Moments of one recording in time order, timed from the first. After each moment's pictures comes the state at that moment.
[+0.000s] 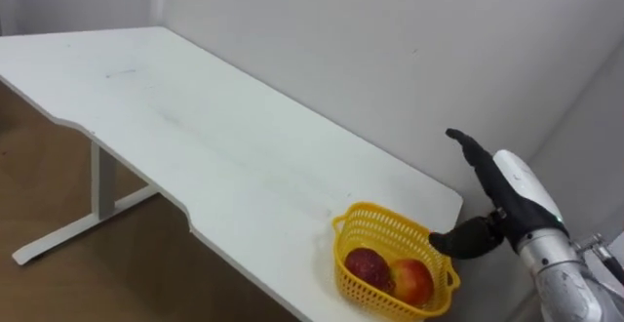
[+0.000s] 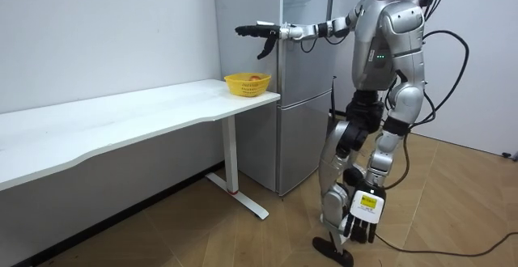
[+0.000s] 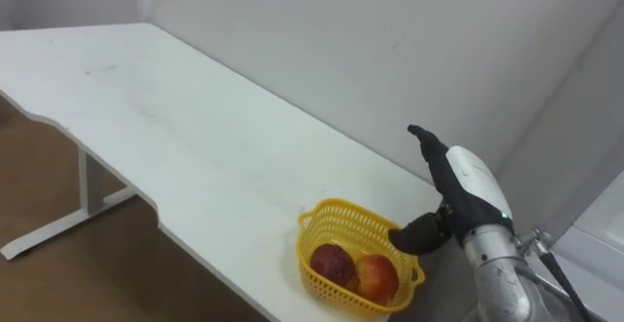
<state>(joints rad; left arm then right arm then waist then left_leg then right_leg) 0.30 0.43 0.04 0.99 0.25 0.15 0.03 -0.53 -0.70 0.48 0.33 -0.04 0.04 -0.32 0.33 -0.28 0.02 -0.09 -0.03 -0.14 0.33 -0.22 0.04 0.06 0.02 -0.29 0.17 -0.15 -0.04</state>
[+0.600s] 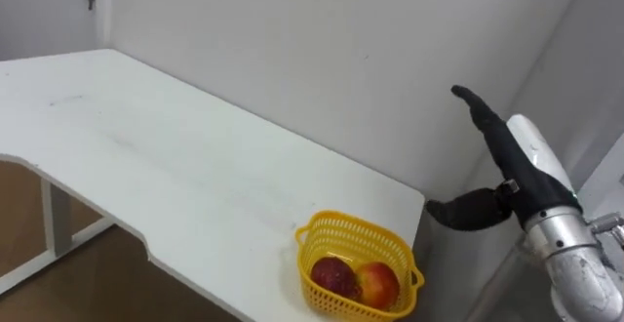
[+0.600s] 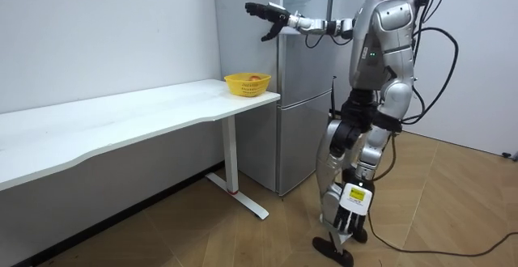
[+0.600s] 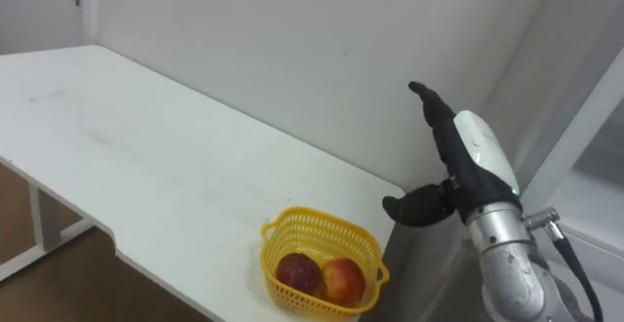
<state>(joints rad) 0.35 0.34 0.11 0.99 0.29 0.14 0.03 -0.42 -0.70 0.34 0.02 -0.05 0.03 -0.33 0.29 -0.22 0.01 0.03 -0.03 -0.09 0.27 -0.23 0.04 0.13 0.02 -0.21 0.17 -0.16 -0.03</state>
